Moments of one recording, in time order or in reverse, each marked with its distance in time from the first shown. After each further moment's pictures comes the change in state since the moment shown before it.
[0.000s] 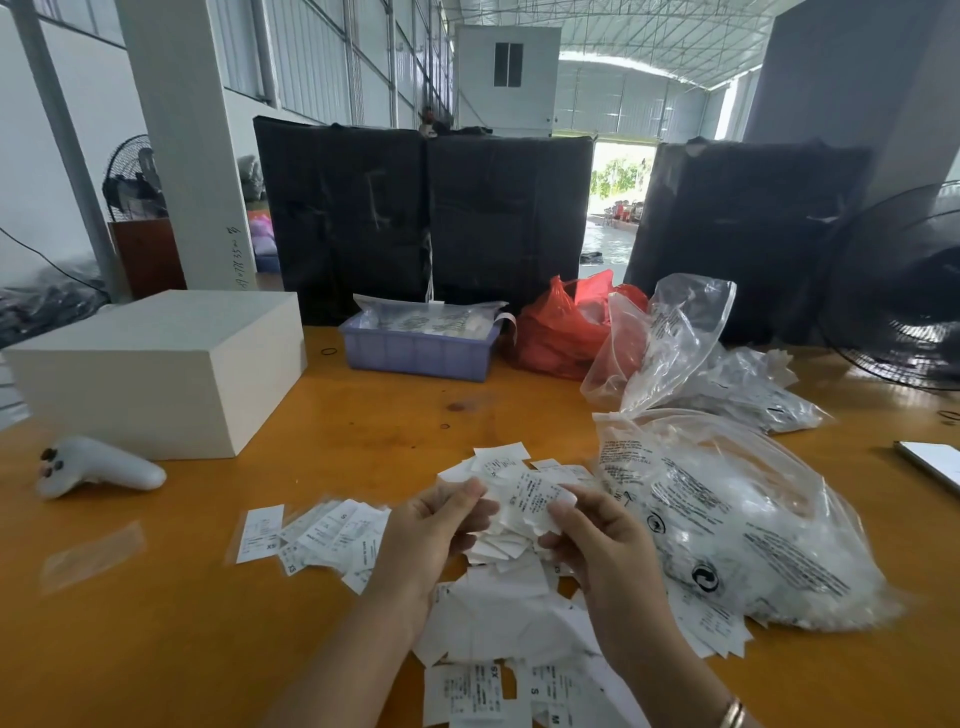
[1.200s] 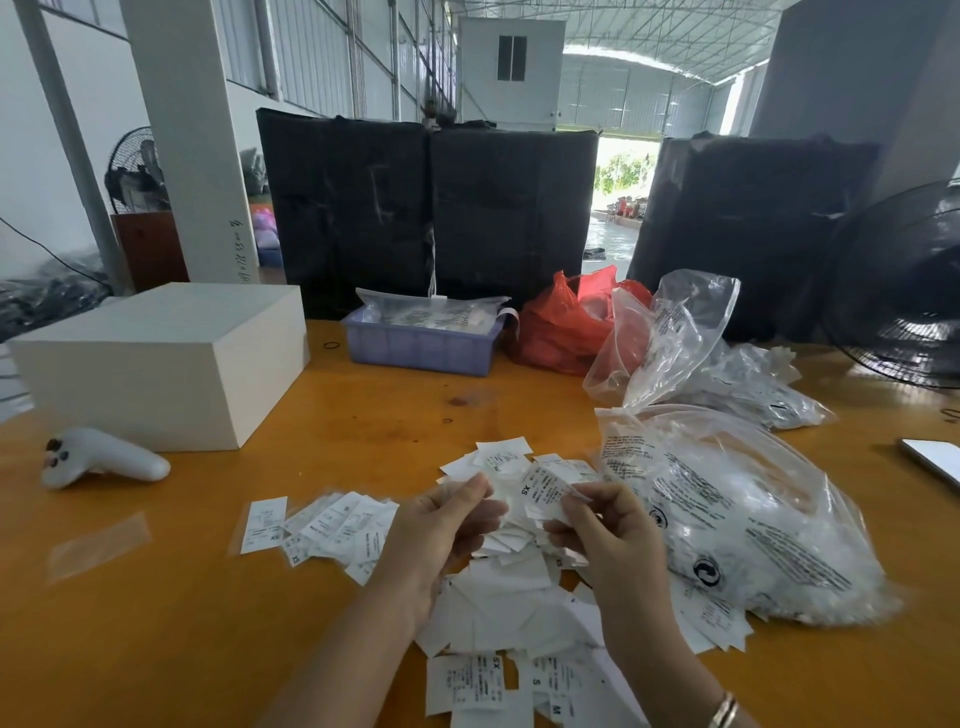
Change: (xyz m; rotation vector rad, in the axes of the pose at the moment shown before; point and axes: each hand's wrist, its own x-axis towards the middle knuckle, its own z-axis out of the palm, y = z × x) left_hand 0.002 -0.003 0.000 -0.029 -0.020 -0.097; right_hand 0.001 0.005 -0.001 -0.140 0.147 -0.131
